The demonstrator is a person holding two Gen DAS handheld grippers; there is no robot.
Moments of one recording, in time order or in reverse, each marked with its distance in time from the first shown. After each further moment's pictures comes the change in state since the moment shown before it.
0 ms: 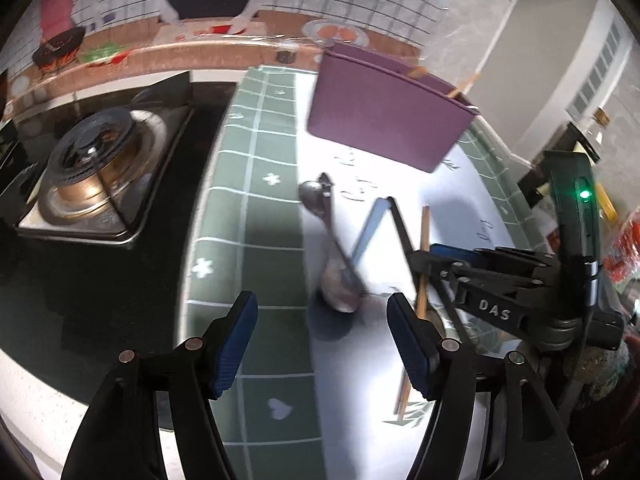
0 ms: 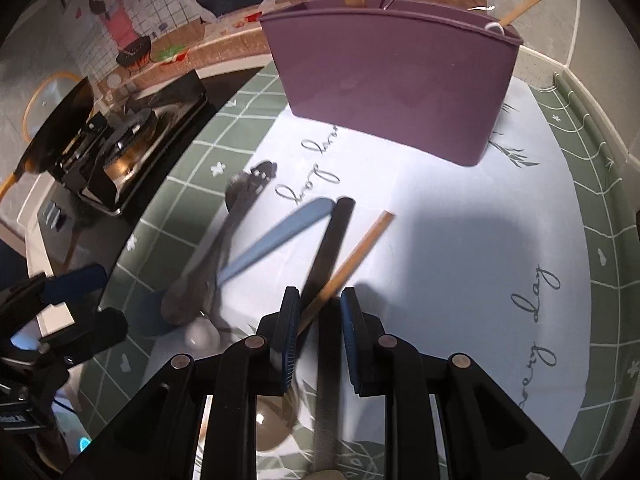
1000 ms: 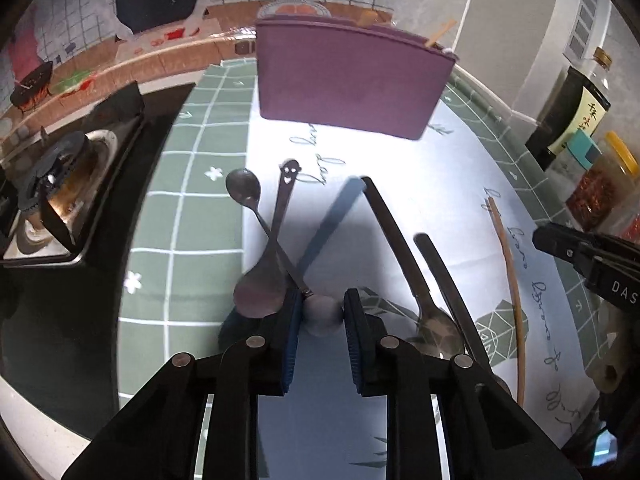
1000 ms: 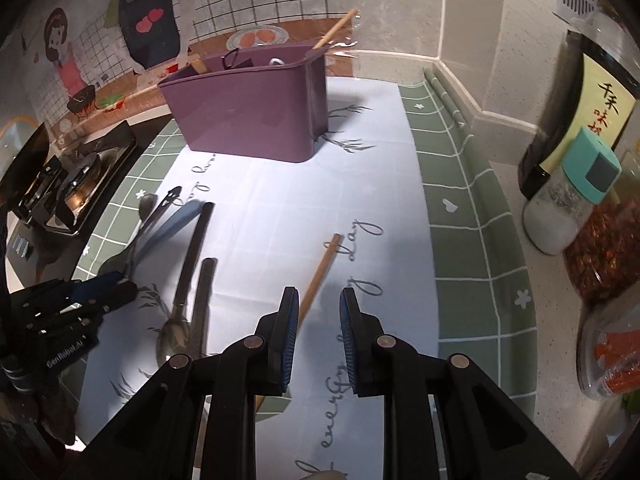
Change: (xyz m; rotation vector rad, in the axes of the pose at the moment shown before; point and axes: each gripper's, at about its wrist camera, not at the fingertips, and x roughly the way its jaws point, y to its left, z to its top) left arm 0.044 -0.043 -0.004 0.107 0.007 0.089; right arm -0.077 -0.076 -0.044 0.157 -0.114 -0.197
